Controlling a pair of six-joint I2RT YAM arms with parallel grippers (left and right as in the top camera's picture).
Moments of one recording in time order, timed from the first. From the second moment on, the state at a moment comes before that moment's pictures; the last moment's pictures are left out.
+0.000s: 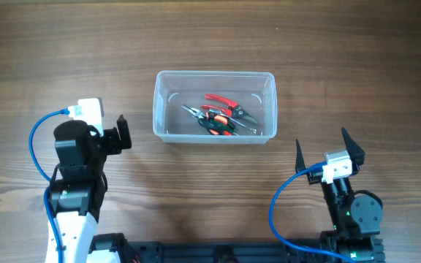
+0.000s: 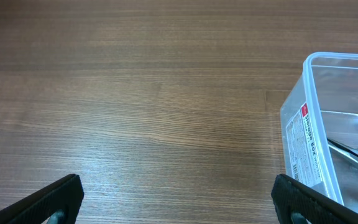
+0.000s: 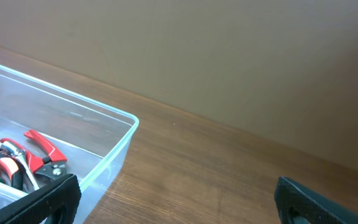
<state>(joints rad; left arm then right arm) 0.07 0.89 0.54 -0.26 -0.06 0.01 0.06 0.02 0.01 0.00 -0.12 -0.29</state>
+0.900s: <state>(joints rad) 0.04 0.71 0.54 -0.37 0.00 -0.05 0.06 0.02 0.01 0.00 -0.11 -0.29</state>
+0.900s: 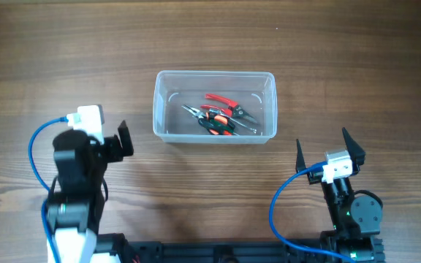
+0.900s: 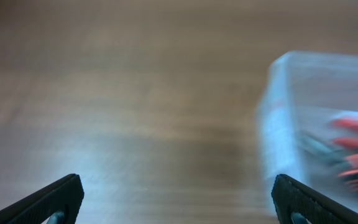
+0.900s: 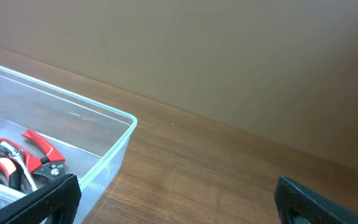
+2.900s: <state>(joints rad) -0.13 0.04 0.01 -0.07 0.07 -0.25 0.06 0.02 0.01 0.00 -0.11 -0.29</state>
